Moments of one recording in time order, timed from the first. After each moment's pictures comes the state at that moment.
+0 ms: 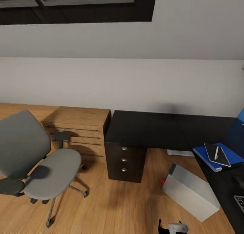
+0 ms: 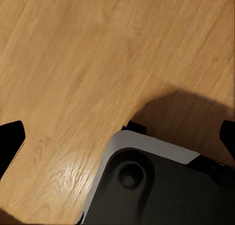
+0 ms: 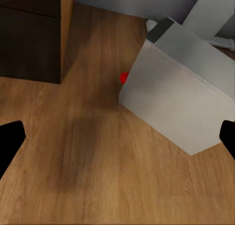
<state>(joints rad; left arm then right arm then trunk) 0.00 -0.01 -0.07 -0.38 0.36 -0.27 0.22 -0.37 0.05 0.83 -0.05 -0.59 -0.70 -0.48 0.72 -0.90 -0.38</state>
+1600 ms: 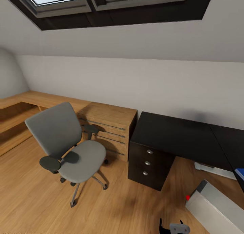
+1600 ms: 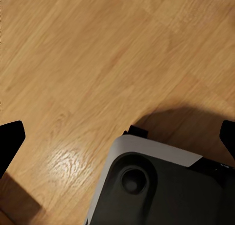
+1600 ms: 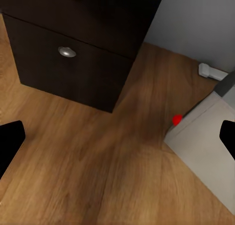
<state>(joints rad) 0.00 -0.01 -0.07 -0.36 0.31 -0.30 0.22 -0.36 0.05 0.83 -0.02 -0.58 -0.78 -0.48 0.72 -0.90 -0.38</state>
